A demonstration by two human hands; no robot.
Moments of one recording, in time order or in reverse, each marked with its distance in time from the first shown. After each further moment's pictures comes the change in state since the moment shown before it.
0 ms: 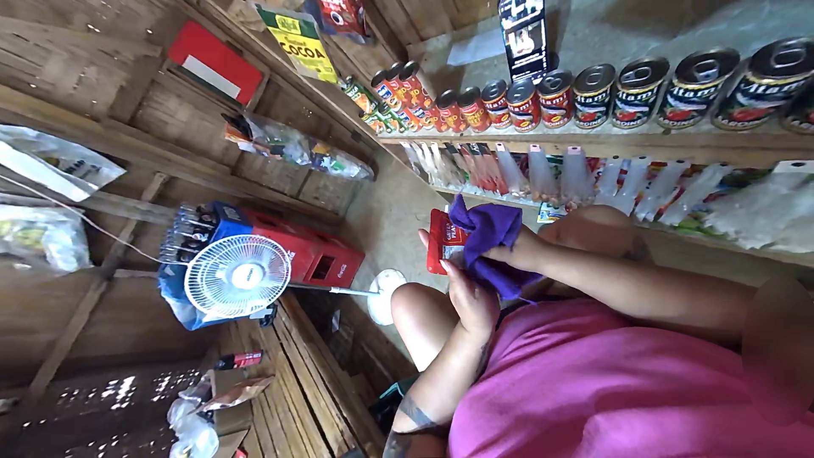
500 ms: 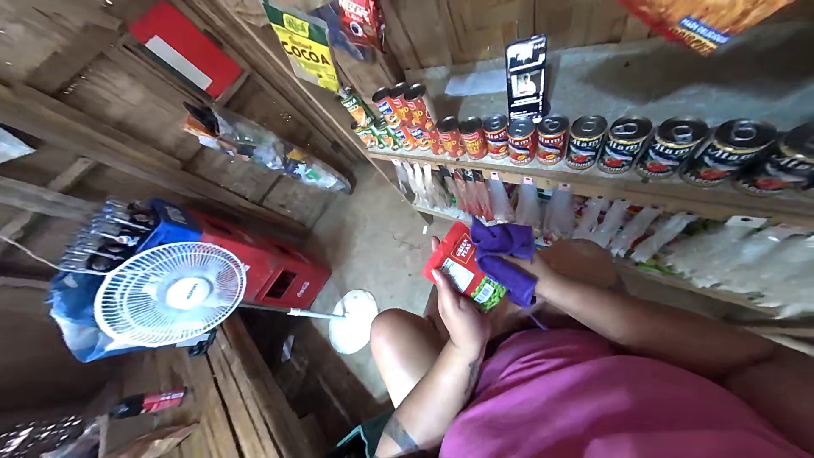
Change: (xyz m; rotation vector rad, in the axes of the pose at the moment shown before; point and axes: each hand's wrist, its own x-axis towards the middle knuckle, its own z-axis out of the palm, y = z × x) left_hand 0.027 -0.010 -0.013 -0.213 0.078 -0.087; right_hand 0.004 0.010 -0.005 0.322 0.138 0.403
